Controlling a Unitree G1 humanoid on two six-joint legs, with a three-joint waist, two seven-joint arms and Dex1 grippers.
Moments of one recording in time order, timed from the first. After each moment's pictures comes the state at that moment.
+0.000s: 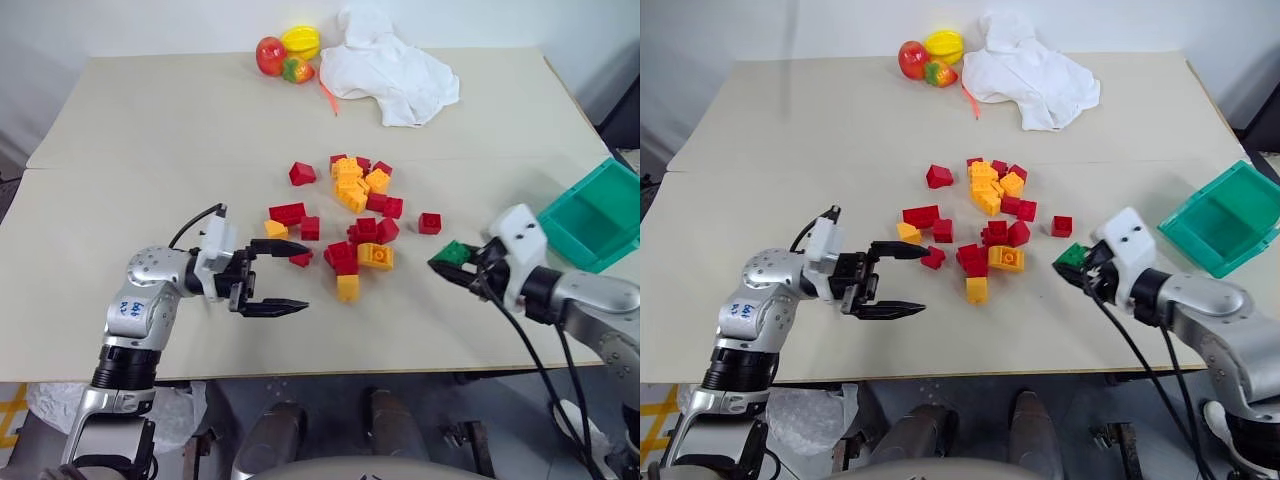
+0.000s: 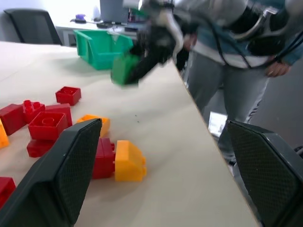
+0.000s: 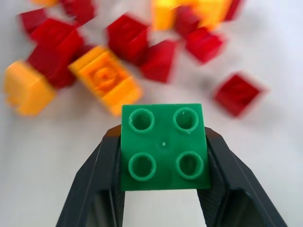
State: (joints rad) left arm -0.44 0.49 -0.03 0.00 -0.45 0.20 -1.29; right arm -0.14 -0.85 -0.26 -0.58 0.60 0.96 0.54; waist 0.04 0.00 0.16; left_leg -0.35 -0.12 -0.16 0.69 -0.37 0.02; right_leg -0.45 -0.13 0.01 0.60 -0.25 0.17
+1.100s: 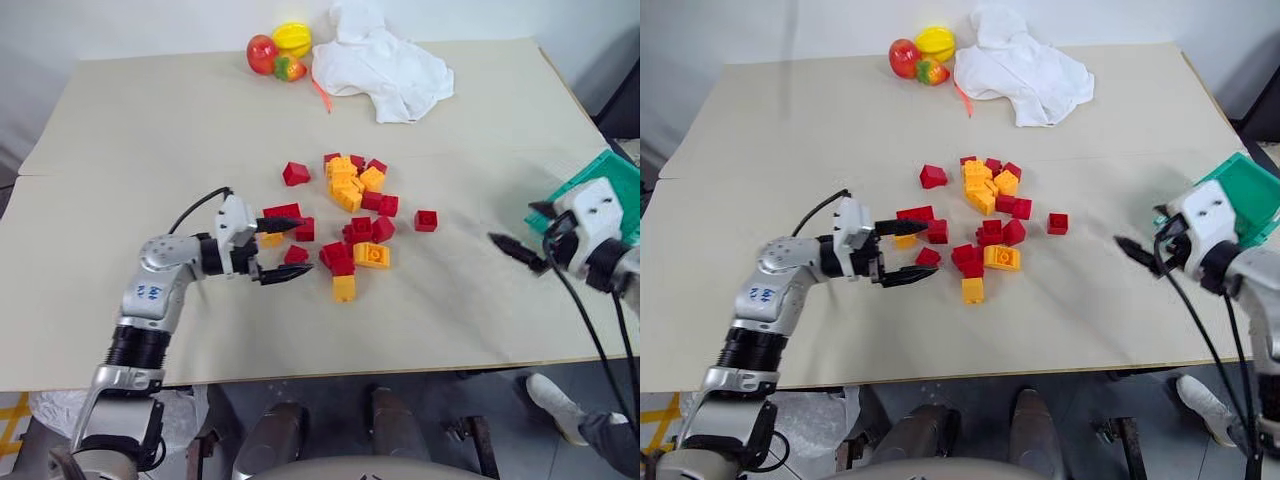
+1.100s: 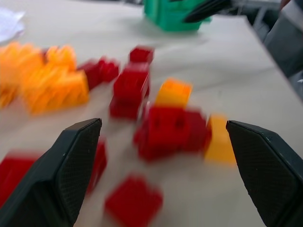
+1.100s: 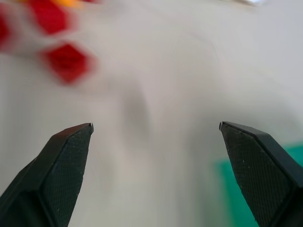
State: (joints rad) left arm -0.48 0.51 -0.02 0.16 -0.35 0.19 -1.11; right arm -0.17 -0.89 -0.27 -0.09 0.39 0.43 0.79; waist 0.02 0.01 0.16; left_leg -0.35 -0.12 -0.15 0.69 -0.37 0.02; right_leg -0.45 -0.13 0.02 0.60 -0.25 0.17
